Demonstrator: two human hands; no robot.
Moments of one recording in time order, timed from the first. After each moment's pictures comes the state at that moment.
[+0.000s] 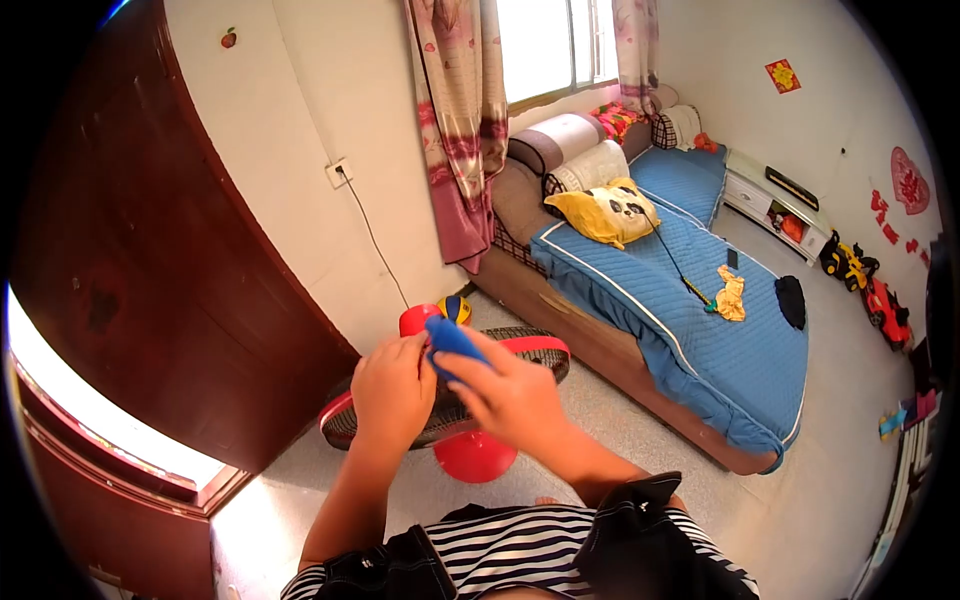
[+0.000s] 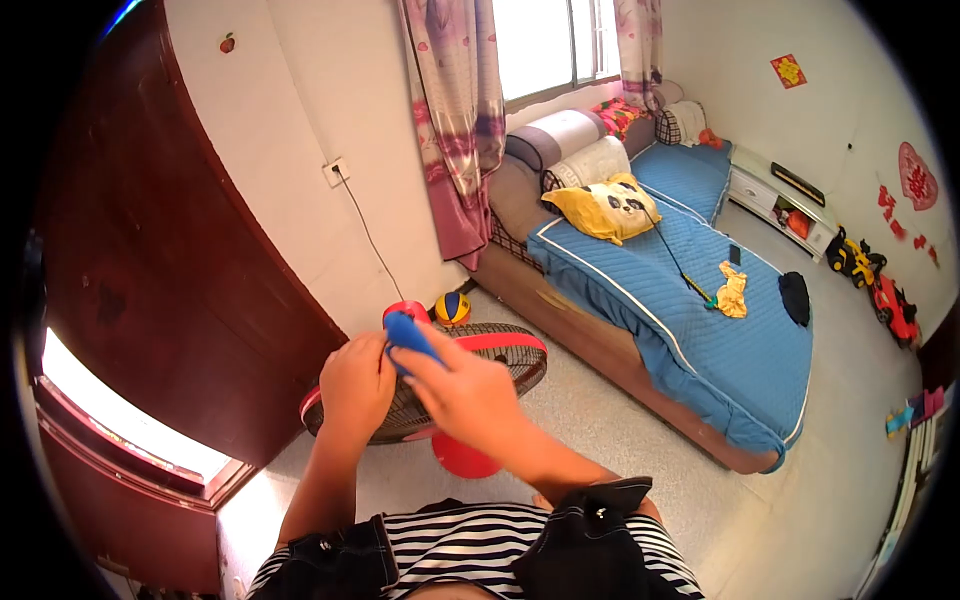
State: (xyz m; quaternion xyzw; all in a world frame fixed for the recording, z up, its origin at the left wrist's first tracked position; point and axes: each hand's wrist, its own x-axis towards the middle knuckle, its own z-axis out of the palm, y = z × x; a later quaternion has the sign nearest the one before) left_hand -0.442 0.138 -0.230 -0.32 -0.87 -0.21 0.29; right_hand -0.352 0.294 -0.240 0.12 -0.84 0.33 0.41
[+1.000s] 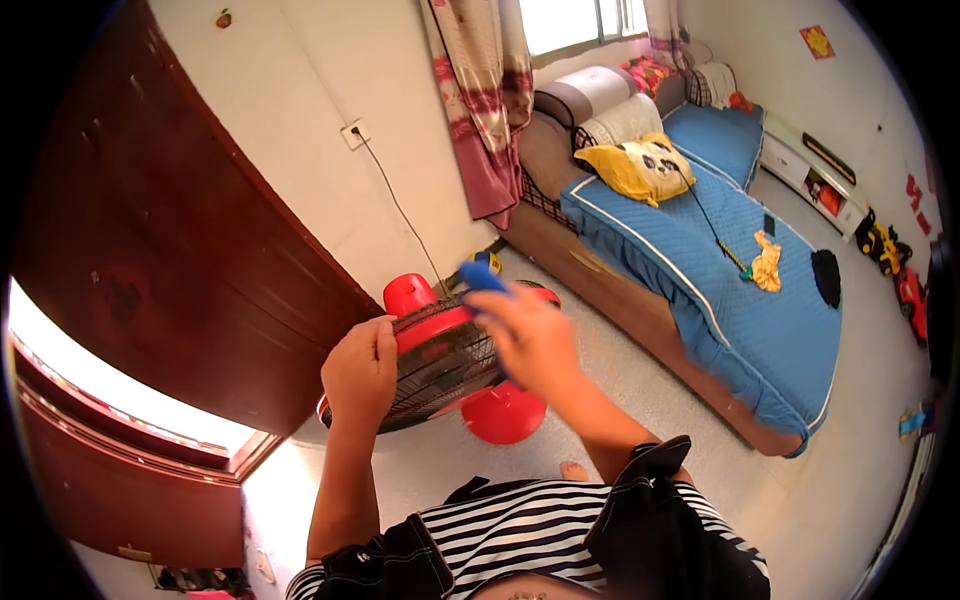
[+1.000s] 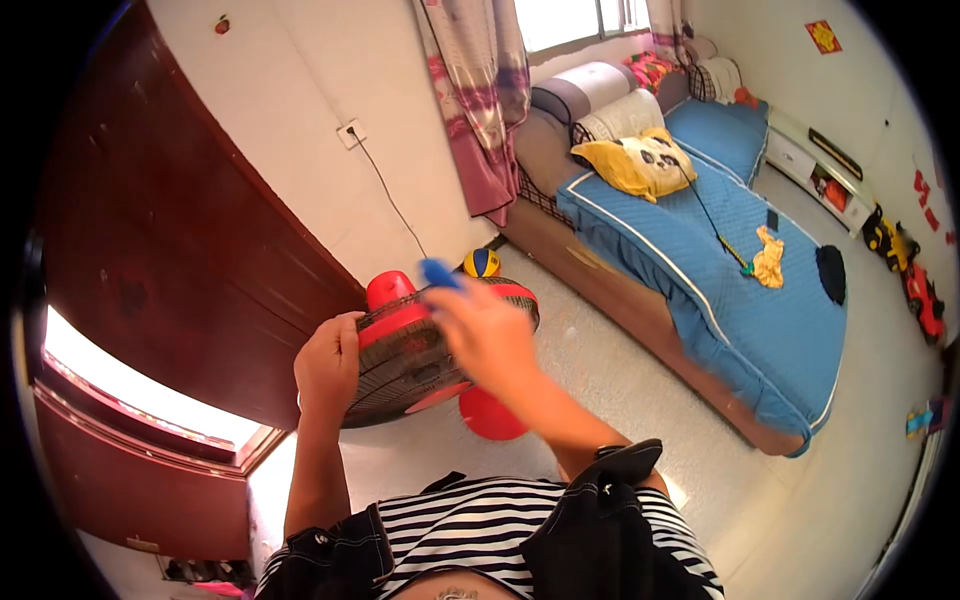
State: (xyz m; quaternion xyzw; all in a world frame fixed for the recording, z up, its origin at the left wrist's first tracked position) left_hand -0.436 0.112 -0.229 -0.22 -0.90 -0.29 0.25; right_hand -0.386 0.323 -0.278 0.05 -0.82 0.38 0.43
